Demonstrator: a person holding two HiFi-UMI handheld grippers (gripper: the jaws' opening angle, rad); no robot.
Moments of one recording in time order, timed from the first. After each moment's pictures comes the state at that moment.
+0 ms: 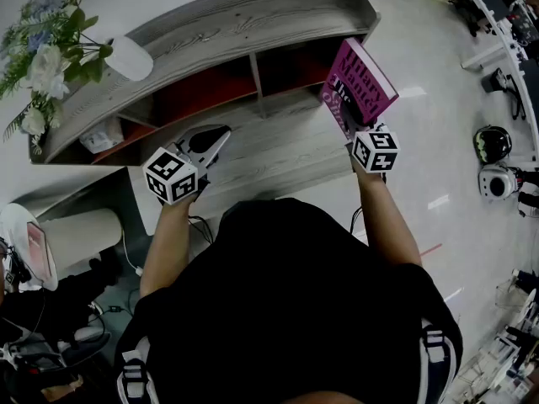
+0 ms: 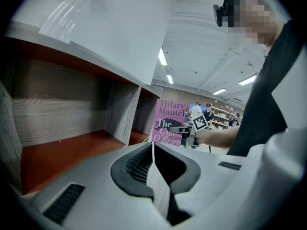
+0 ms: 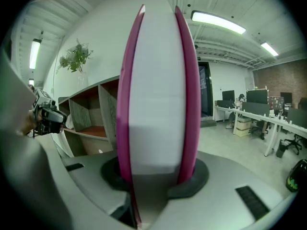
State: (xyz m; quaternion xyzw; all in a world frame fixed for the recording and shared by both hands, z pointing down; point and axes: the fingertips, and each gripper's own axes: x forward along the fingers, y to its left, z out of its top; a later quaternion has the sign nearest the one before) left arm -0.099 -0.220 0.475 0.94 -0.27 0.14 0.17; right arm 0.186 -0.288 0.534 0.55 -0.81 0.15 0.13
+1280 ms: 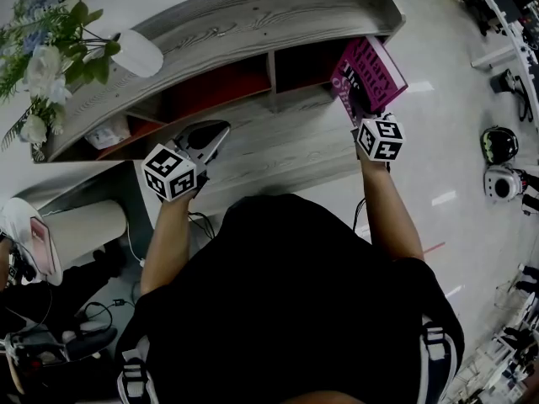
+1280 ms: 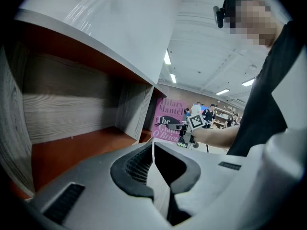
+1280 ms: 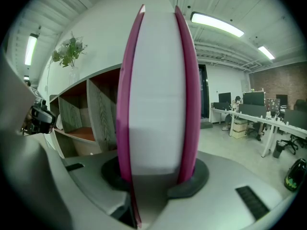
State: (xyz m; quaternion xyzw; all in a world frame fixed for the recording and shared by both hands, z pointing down) left arm -0.131 -0.234 0.483 0.93 -0.28 0.14 0.19; right arm 0.174 -0.327 0.541 0.58 -0.79 0.14 0.13
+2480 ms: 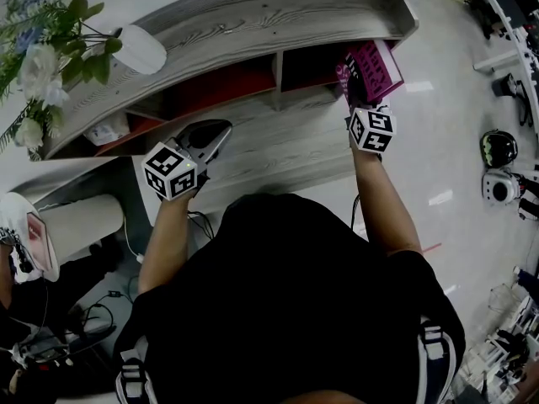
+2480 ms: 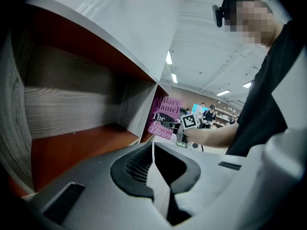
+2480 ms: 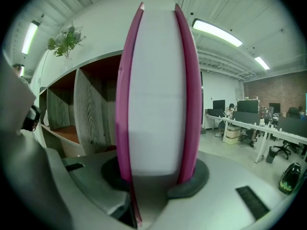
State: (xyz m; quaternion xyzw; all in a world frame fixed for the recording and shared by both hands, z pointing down) left arm -0.139 -0.238 0.494 0.93 -0.28 0.14 0.20; right arm 0.162 -0.364 0.547 0.62 -0.77 0.10 0.13
